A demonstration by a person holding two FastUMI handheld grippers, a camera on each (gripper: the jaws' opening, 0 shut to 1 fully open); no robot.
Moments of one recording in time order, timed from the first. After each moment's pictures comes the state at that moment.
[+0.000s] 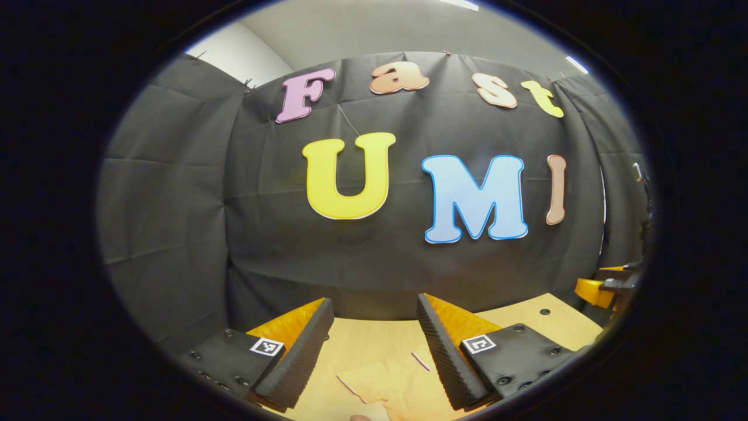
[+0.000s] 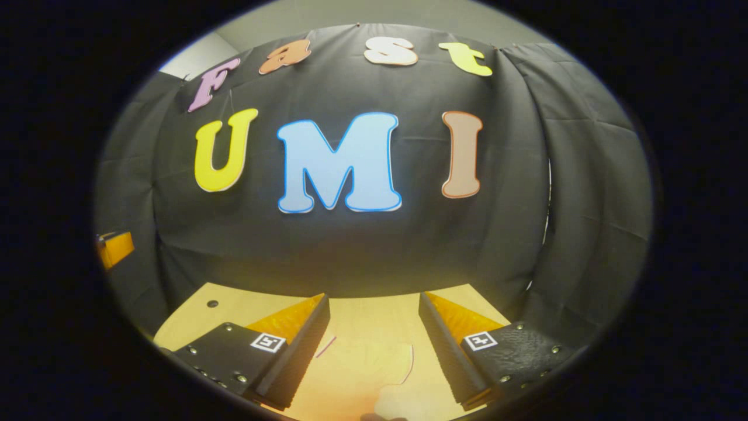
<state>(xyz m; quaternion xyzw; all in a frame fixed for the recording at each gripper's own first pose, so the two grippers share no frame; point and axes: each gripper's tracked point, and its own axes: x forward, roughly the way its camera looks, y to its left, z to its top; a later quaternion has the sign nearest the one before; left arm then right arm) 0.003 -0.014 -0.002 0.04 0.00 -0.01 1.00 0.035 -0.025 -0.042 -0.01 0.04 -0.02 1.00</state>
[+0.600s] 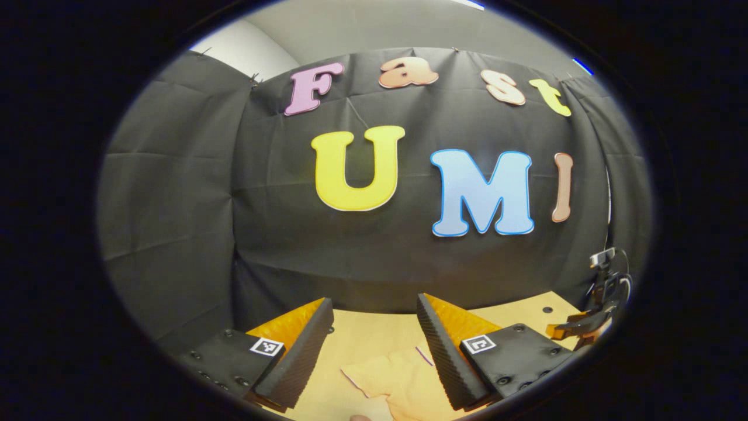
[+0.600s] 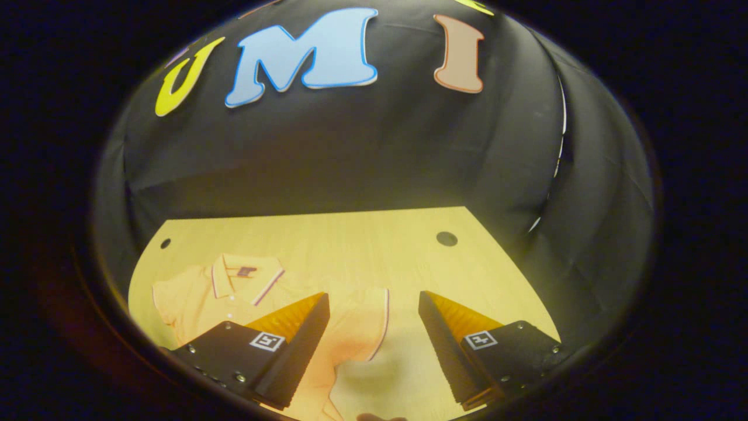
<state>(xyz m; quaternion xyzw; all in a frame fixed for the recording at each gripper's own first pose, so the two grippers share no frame) -0.002 0.004 -0.013 0.03 0.02 0.02 1.00 0.117 -0.093 -0.221 -0.02 0.25 -0.05 0.97</state>
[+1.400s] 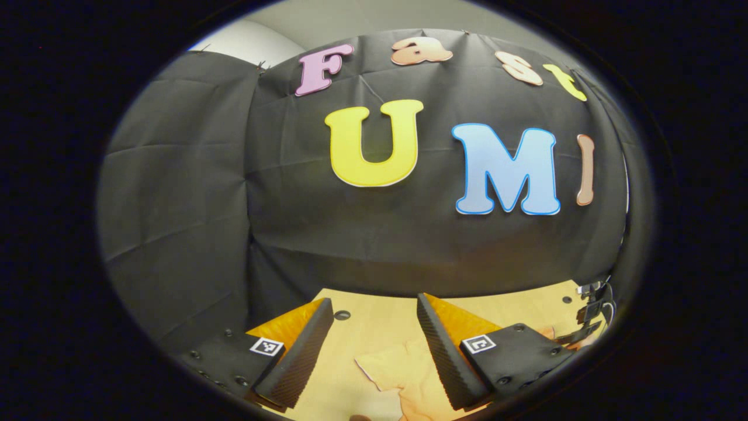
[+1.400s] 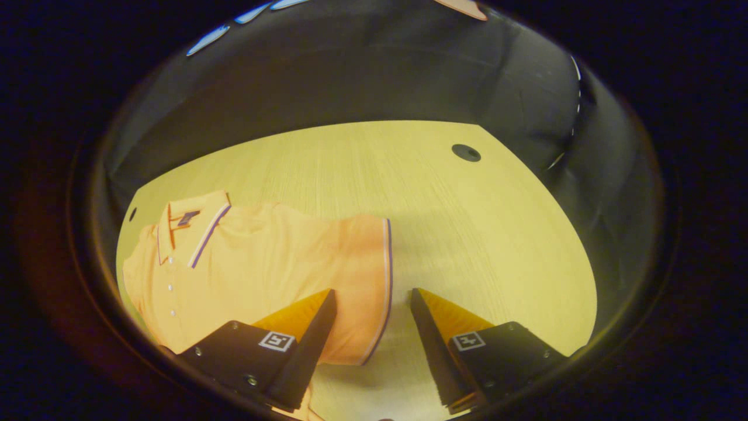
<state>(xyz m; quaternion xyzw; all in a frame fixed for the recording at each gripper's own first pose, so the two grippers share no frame) 0.028 0.026 -0.047 0.03 0.07 0.06 0.99 0.151 -0.098 -0.346 0.03 0.39 -0.05 0.92</state>
